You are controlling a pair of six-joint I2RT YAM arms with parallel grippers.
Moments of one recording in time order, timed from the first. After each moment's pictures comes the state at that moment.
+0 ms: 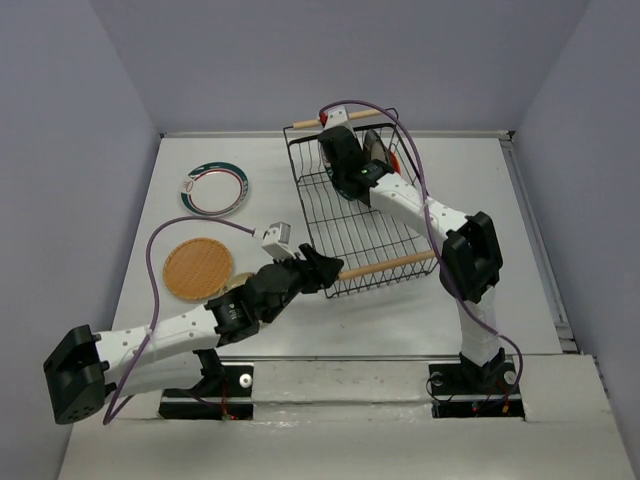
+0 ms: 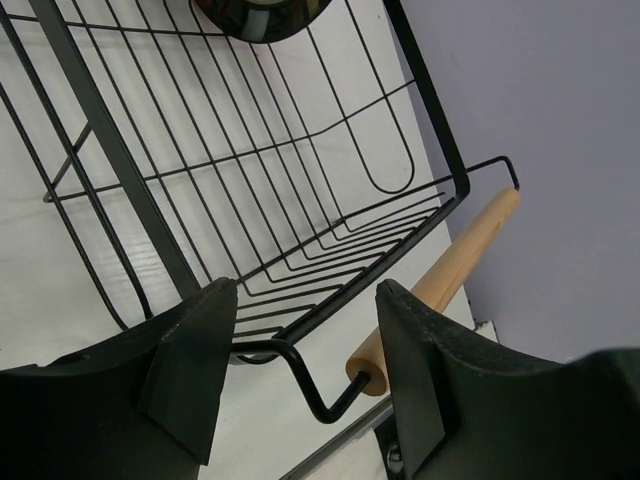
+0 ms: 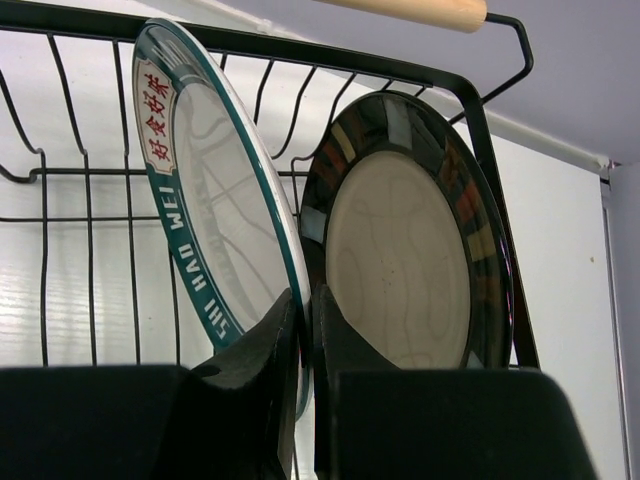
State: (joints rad) left arm -1.07 0.95 0.49 0.25 -0.42 -0.94; right arm 0.69 2.05 1.86 -0.33 0.71 -0.06
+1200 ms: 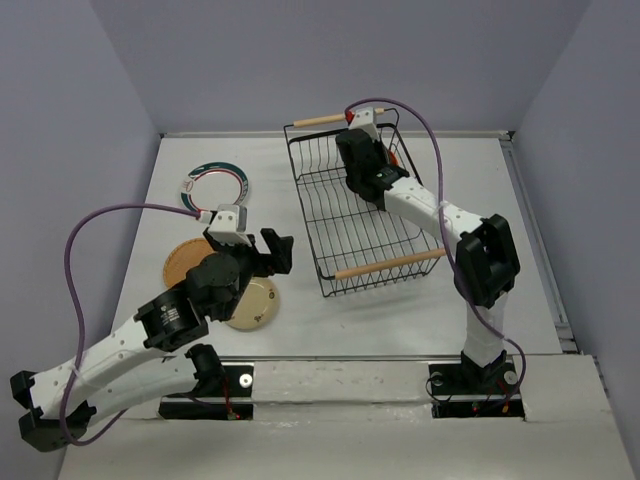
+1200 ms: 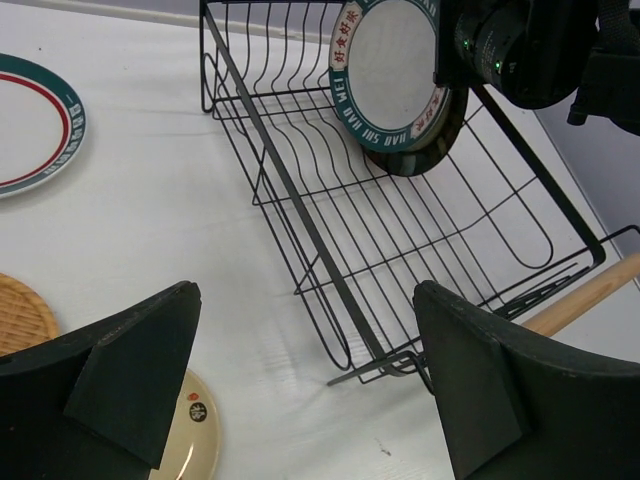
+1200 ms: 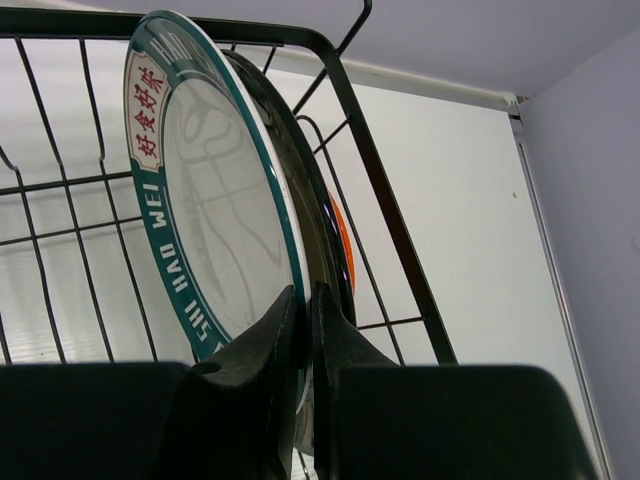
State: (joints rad) left arm -1.04 0.66 0.81 -0.35 -0.70 -0.48; right arm 0.64 1.95 1.70 -0.25 0.91 -0.02
